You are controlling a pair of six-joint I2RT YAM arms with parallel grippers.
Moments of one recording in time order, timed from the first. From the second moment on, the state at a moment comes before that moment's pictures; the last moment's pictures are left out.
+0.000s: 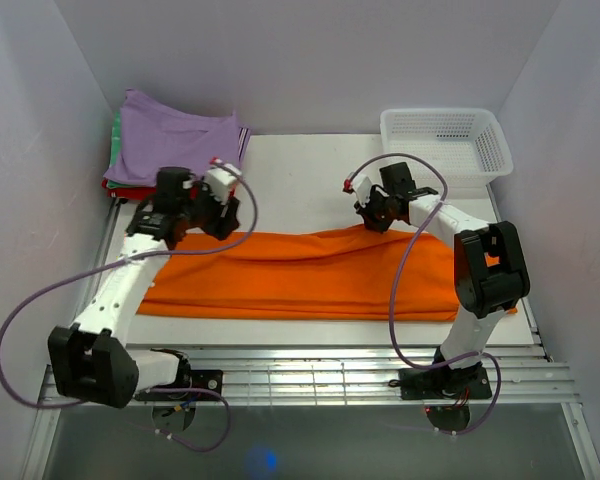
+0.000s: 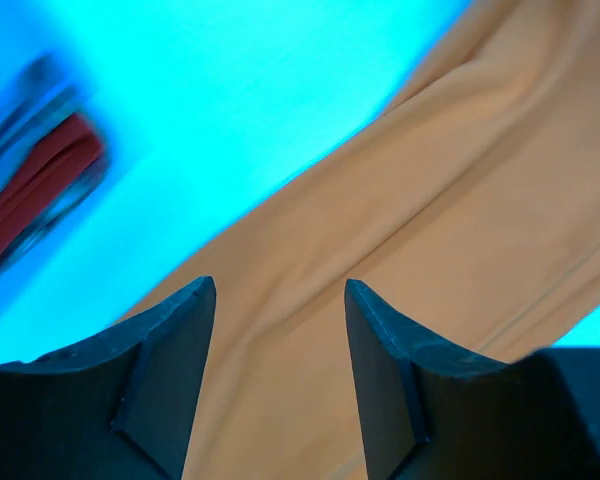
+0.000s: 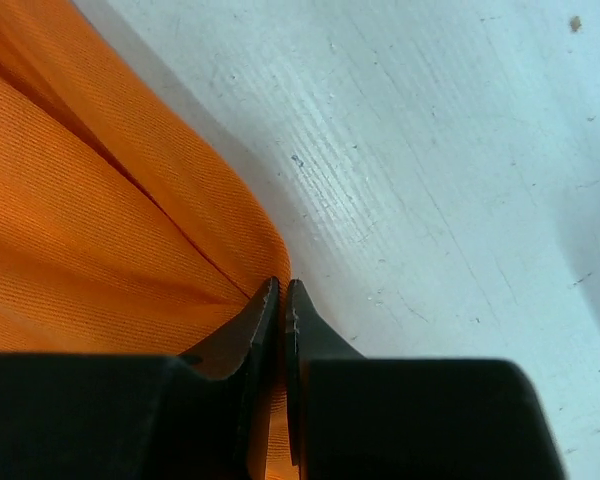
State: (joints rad) left arm -0.34 1.30 1.09 -0.45 0.39 0.33; right arm 0.32 1.79 1.21 -0.39 -0.31 -0.63
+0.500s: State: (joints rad) left arm 0.62 1.41 1.03 -1.10 0.51 1.17; right arm 0.30 1.95 1.30 -0.37 -0.22 -0.62
